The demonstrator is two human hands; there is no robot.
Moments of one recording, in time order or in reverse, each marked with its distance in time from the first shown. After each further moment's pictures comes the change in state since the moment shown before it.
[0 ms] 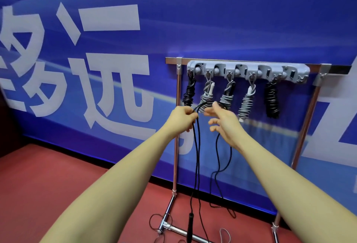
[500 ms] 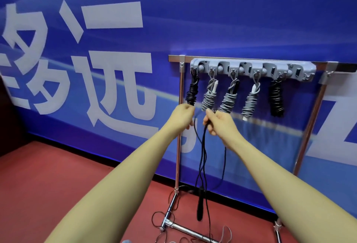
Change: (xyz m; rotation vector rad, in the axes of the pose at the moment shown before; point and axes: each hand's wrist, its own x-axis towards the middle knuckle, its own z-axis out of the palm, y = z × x) left_hand -0.002 0.004 -0.005 -0.105 0.013 -0.106; right_hand -0.008 0.007 0.021 -0.219 0.032 -0.074
